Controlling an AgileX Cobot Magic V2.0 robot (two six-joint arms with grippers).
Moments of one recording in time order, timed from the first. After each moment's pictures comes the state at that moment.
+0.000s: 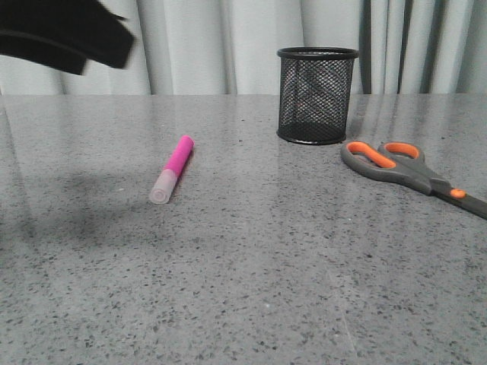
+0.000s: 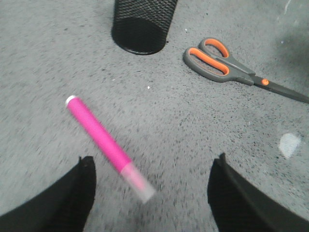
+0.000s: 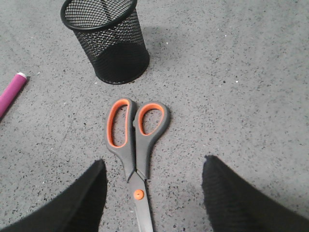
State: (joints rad) left arm -0.44 1.18 -0.82 -0.90 0.54 0.96; right arm 0.01 0.82 -0.68 0.56 0.60 -0.48
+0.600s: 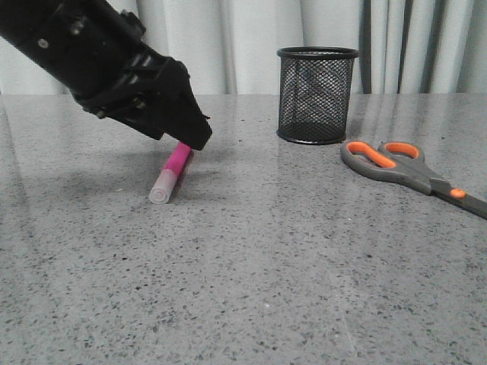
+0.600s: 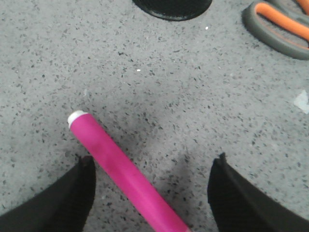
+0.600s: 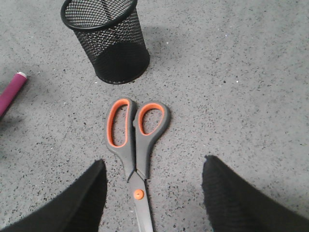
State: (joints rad) left arm -0.50 1.59 -1.04 -0.69 0.48 0.84; right arm 0.01 0.82 -0.68 0.56 0.60 -0.49
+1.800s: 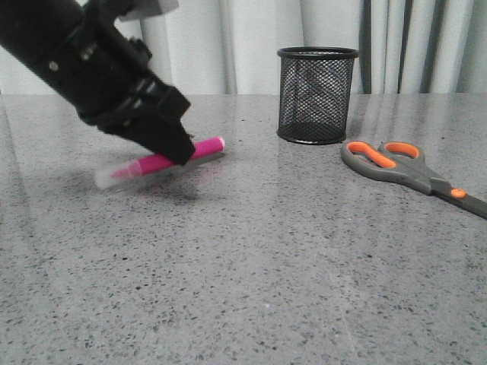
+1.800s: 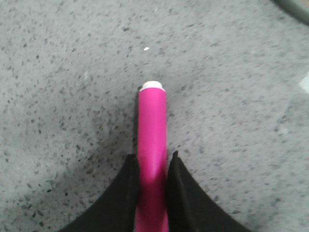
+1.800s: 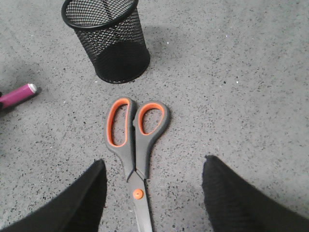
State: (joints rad) left arm -0.50 1.62 -1.06 -0.63 0.50 0.81; right arm 0.01 0.82 -0.68 0.56 0.60 -0.49
